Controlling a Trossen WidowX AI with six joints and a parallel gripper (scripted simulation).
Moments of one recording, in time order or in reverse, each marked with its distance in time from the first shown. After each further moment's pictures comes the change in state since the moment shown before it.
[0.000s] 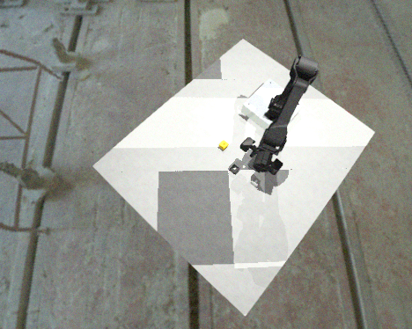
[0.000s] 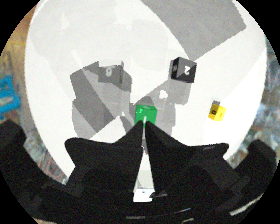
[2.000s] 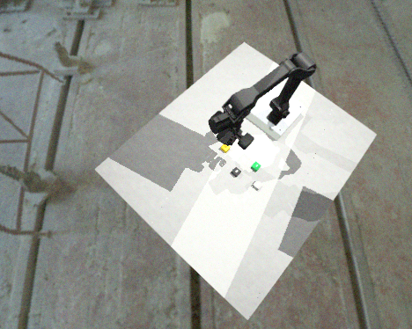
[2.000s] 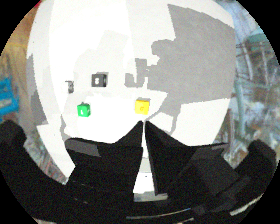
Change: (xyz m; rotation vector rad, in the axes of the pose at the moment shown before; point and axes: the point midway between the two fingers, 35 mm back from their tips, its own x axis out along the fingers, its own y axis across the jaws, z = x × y) arm -0.074 -0.165 0.027 0.008 -0.023 -0.026
